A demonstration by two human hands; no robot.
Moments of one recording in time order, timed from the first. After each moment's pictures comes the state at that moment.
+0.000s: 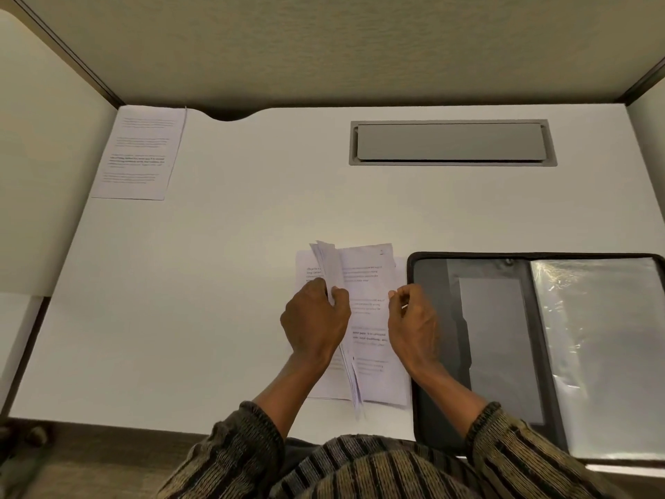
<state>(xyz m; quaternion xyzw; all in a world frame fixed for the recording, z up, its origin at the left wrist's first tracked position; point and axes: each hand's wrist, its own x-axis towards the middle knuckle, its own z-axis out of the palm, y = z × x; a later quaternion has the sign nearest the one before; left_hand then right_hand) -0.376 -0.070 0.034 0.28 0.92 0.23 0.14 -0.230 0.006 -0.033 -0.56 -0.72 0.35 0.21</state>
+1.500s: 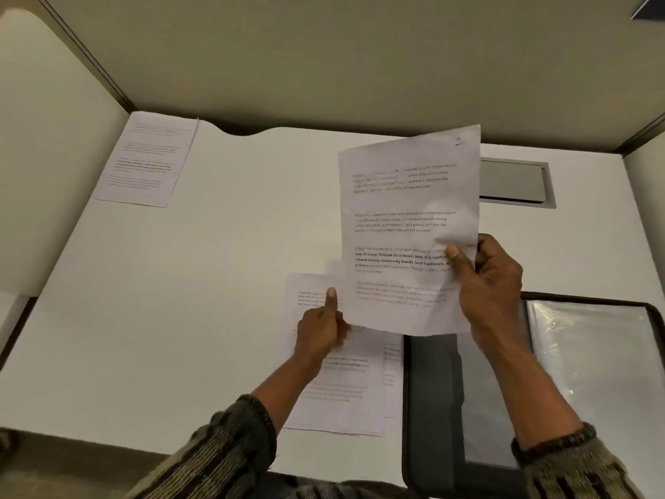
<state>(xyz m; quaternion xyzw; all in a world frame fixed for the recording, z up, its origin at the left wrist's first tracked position) -0.394 -0.048 0.007 0.05 0.78 0.39 0.49 -0.224 0.126 0.102 -0.49 -0.62 0.50 0.34</state>
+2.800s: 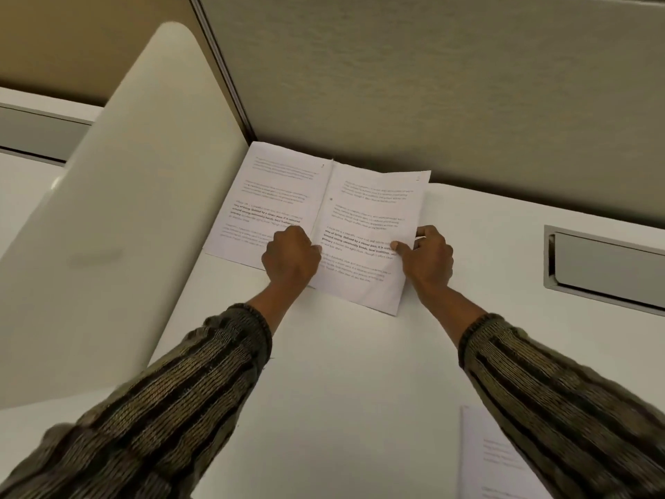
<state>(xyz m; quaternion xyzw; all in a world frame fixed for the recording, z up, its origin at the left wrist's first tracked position) -0.896 -0.019 -0.023 0.18 0.95 0.18 0.17 -0.731 0.141 -0.053 -0.58 -0.71 0.37 0.13</state>
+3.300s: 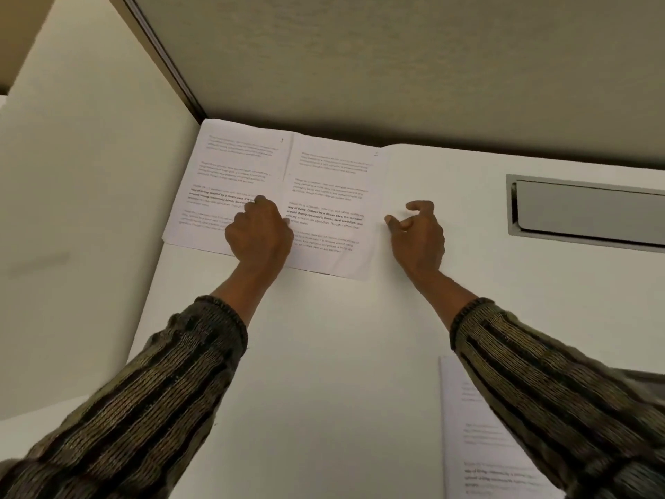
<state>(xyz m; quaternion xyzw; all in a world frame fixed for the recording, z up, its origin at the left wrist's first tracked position) -0.873 -0.016 0.000 0.28 0.96 0.00 0.05 -0.679 0.133 -0.056 -0.60 -0.70 0.36 0.17</state>
